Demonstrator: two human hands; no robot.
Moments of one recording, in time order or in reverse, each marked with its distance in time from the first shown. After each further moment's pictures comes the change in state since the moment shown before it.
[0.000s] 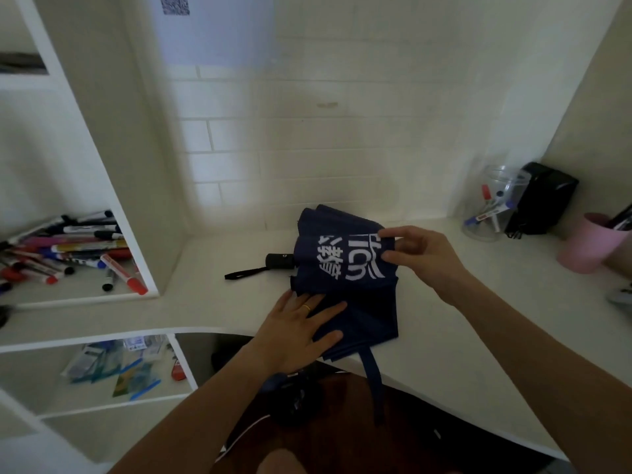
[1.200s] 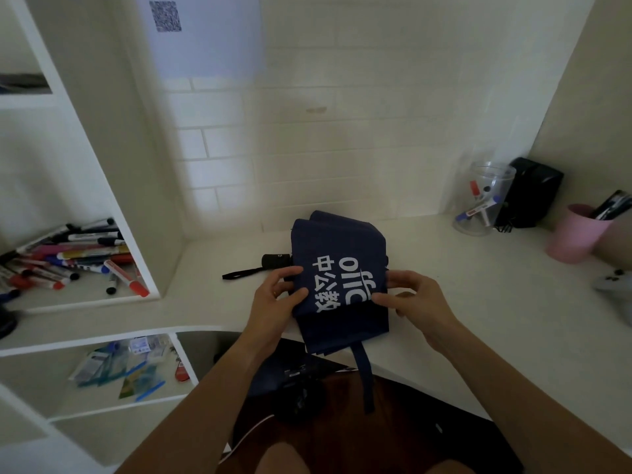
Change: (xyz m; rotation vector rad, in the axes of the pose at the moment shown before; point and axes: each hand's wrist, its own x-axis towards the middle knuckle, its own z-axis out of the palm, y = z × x) left_hand 0.005 0.013 -0.036 -1.497 0.392 -0.617; right_hand -0.058 0.044 0.018 0.005 0.172 0.272
